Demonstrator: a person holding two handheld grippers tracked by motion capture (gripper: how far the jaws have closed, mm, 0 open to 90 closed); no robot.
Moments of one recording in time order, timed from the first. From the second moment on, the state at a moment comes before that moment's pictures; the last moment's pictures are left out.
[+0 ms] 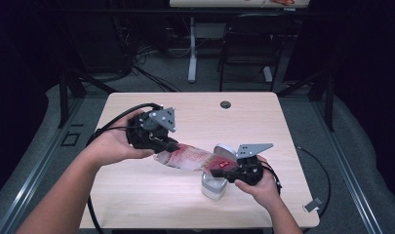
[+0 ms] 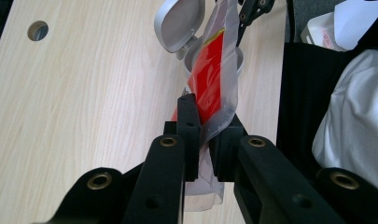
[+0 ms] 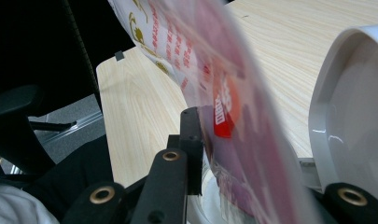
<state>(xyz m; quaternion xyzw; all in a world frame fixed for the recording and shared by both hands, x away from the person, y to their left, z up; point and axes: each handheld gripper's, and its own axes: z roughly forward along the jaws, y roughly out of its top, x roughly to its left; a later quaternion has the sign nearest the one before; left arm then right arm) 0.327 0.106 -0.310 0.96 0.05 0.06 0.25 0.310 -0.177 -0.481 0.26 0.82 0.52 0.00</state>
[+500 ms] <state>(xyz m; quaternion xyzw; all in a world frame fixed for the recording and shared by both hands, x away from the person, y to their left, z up) 0.329 0.125 -0.318 0.96 0.07 0.06 0.27 0.311 -0.179 -0.480 0.26 0.81 0.52 0.01</state>
